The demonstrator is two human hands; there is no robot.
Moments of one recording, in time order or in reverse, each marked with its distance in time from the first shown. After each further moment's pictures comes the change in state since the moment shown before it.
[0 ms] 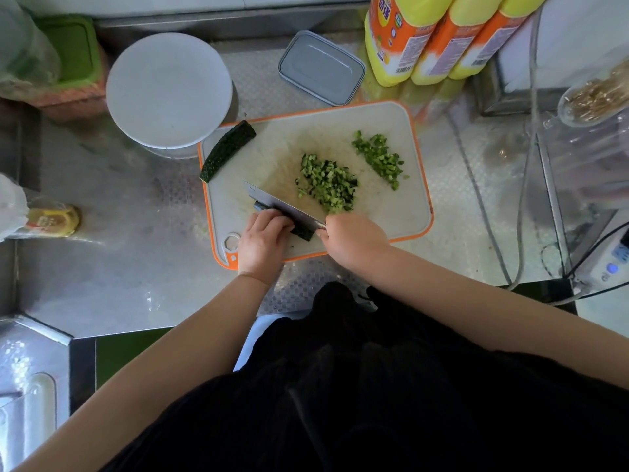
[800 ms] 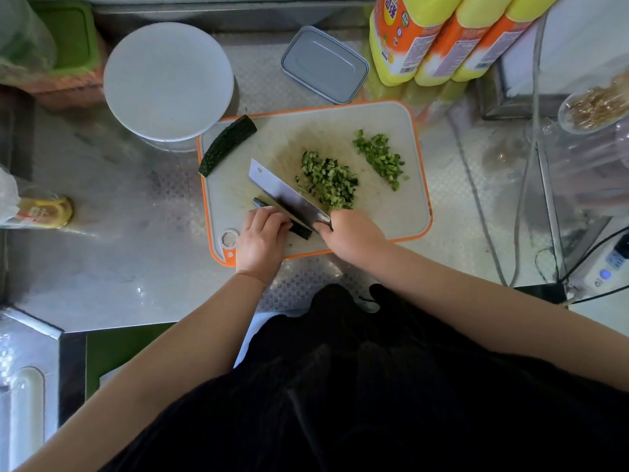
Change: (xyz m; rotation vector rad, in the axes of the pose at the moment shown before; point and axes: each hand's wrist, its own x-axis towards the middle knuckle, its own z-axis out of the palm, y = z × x) left_hand -0.003 -0.002 0.004 0.046 0.035 0.013; right_hand 0.013 0.007 0.006 0.154 -0.036 0.069
